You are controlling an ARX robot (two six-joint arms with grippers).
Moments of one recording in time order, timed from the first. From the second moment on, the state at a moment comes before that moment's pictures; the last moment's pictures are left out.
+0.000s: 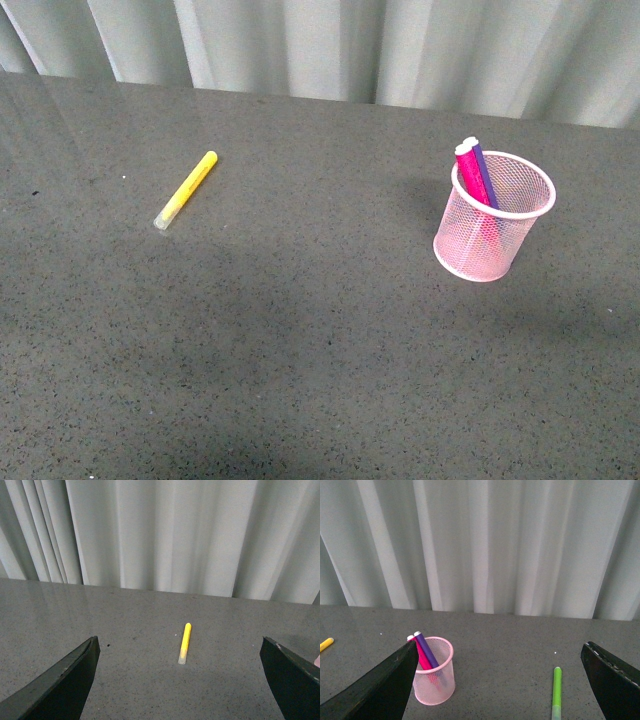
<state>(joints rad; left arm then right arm) 0.00 0.00 0.01 0.00 0.00 0.00 0.00 0.00 0.02 0.00 0.00 0.00</state>
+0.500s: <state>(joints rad) 0.00 0.00 0.01 0.00 0.00 0.00 0.00 0.00 0.02 0.00 0.00 0.00</state>
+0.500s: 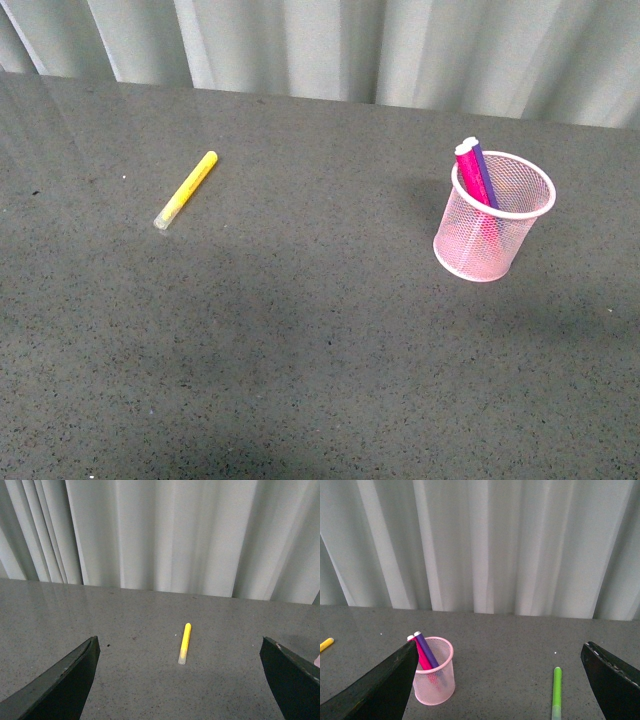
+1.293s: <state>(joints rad) 0.00 0.00 0.01 0.00 0.00 0.00 0.00 0.00 0.02 0.00 0.00 0.00</state>
